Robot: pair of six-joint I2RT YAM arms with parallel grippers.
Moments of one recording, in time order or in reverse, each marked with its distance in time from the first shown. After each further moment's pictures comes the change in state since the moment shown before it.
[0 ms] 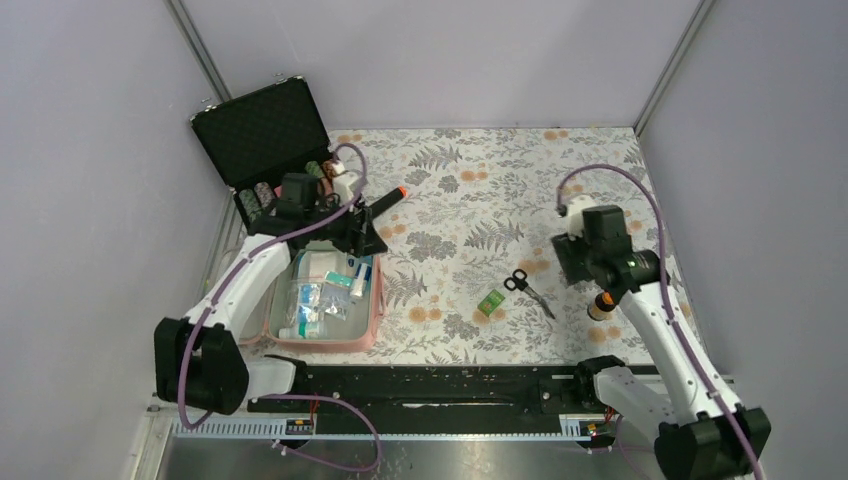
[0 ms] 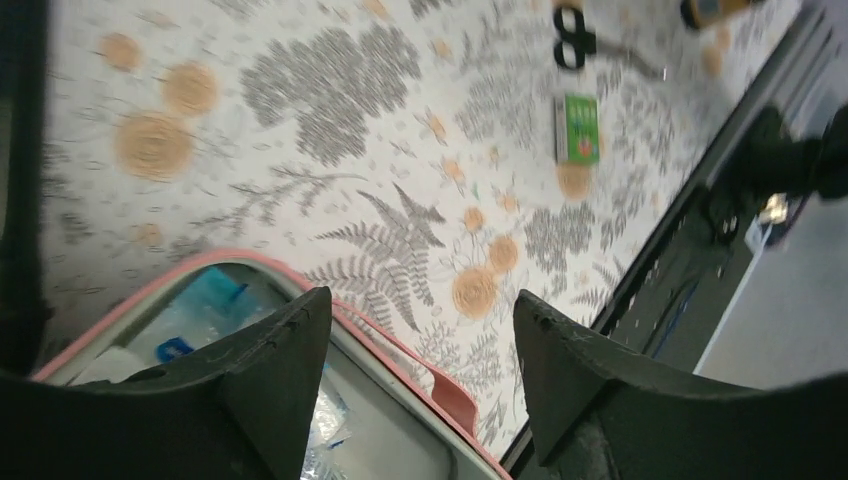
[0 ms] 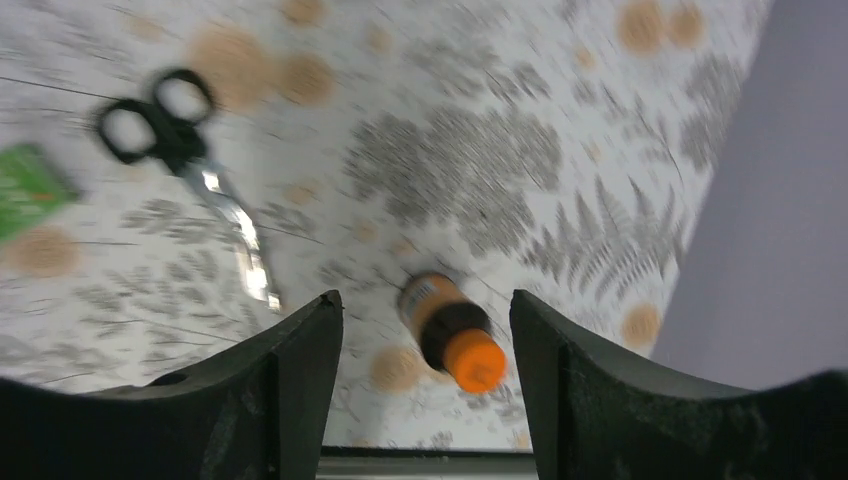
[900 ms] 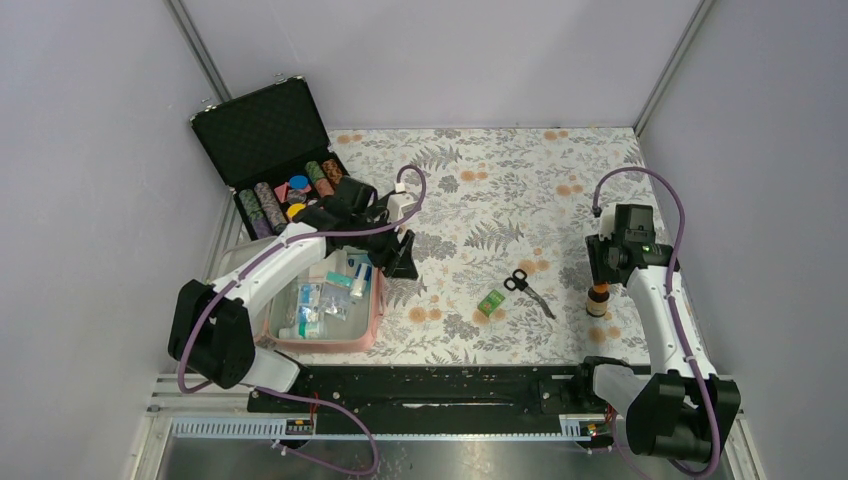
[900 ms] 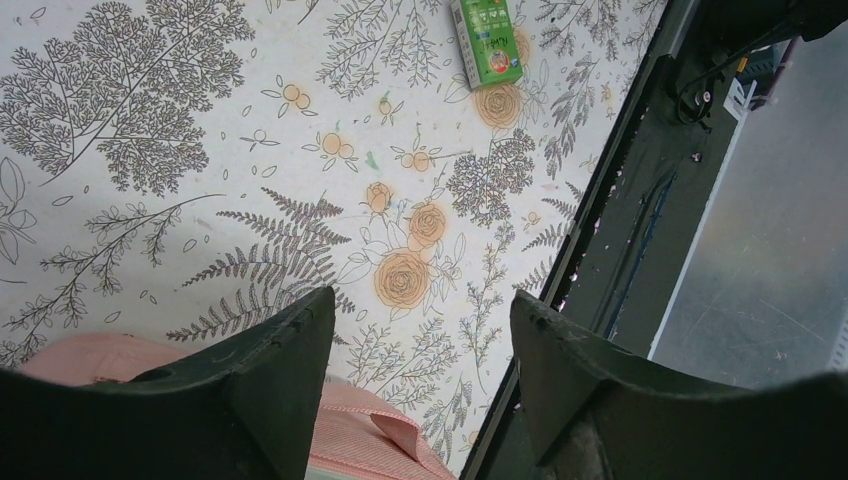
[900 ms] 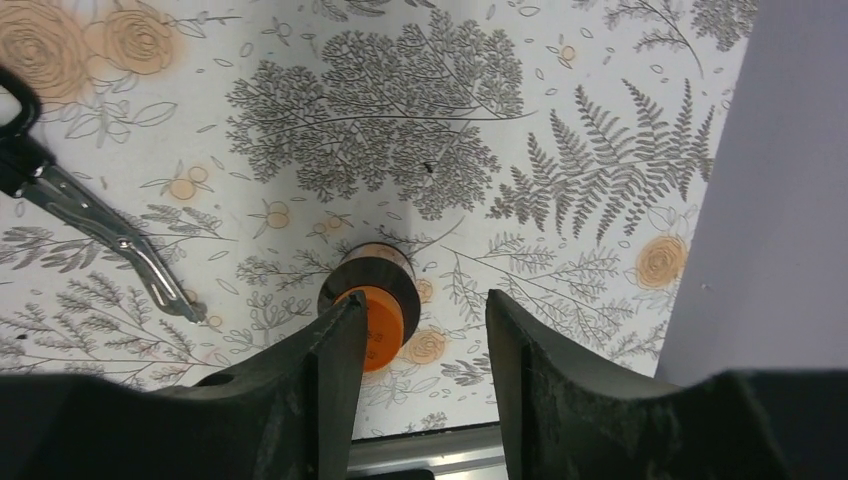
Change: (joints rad) left arm -0.306 0.168 0.098 -0.128 -0.010 0.155; right arm -0.397 0.088 -0.089 0.031 -0.036 -0.043
